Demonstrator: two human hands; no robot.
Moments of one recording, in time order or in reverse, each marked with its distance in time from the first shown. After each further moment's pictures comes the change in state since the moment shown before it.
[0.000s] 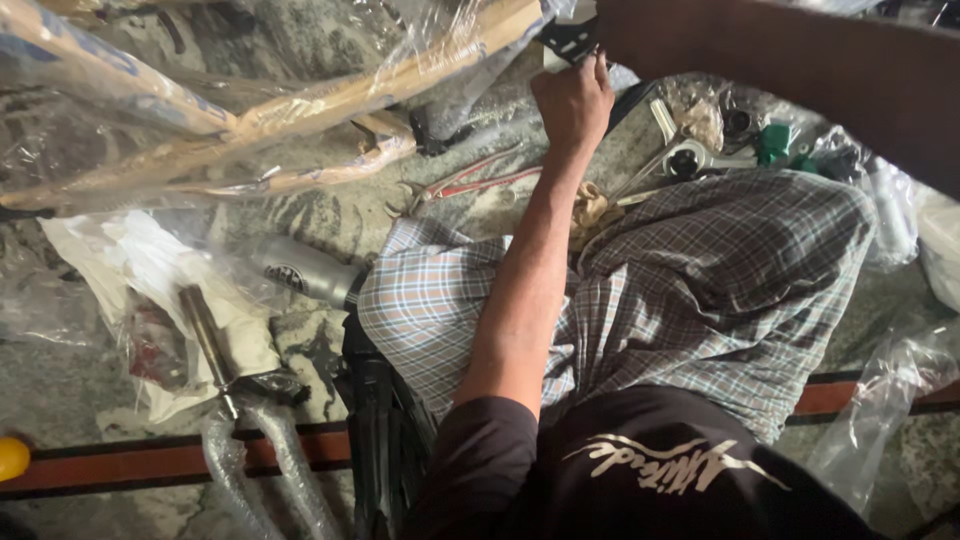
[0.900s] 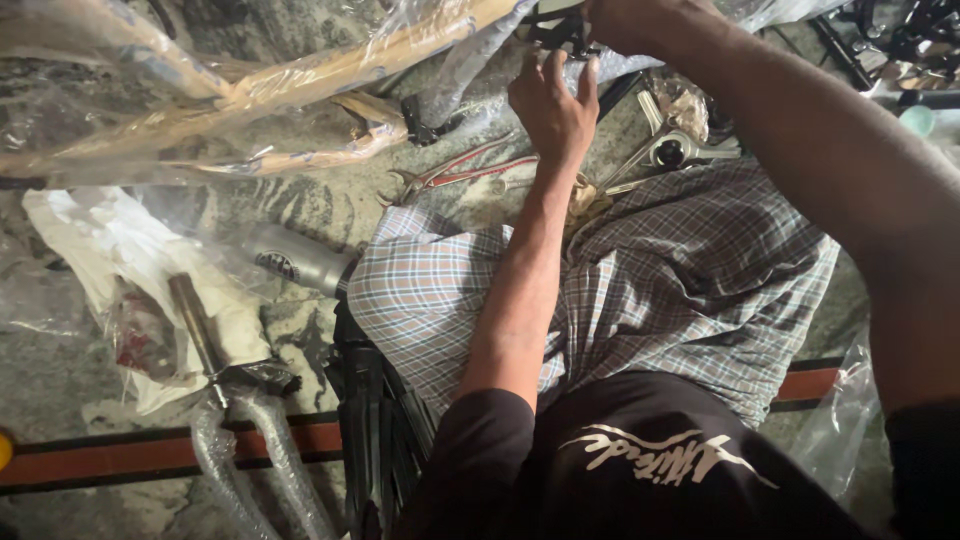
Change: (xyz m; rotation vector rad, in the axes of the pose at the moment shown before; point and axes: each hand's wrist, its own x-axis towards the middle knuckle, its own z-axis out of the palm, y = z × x) left_hand -0.016 0.022 -0.044 -0.034 0.213 -0.114; right_hand 0.004 -0.044 -0.062 0.114 -0.067 0.322
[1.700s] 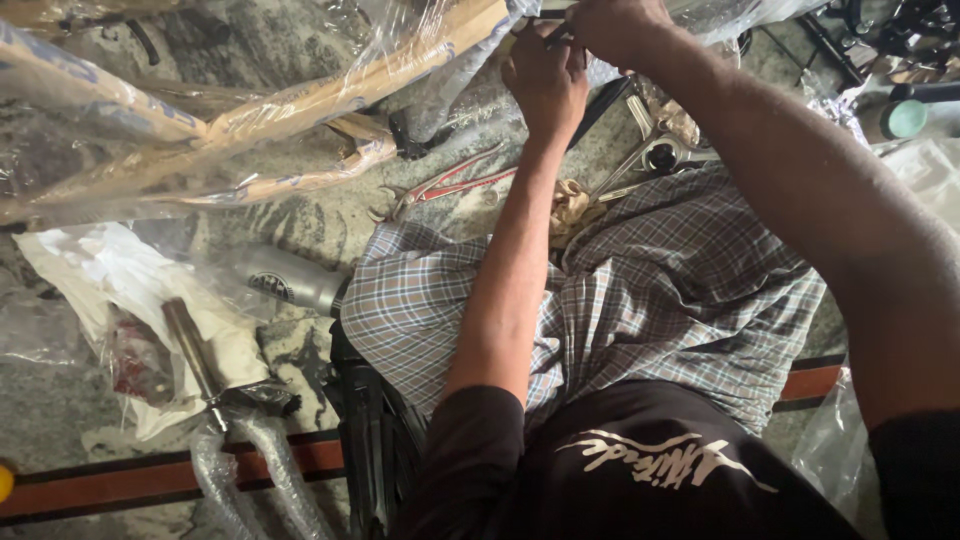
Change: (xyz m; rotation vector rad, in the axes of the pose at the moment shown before) left_hand 0.017 -0.019 0.048 0.020 -0.062 0.125; right_hand -0.006 -0.010 -0.002 0.278 -0.066 0.275
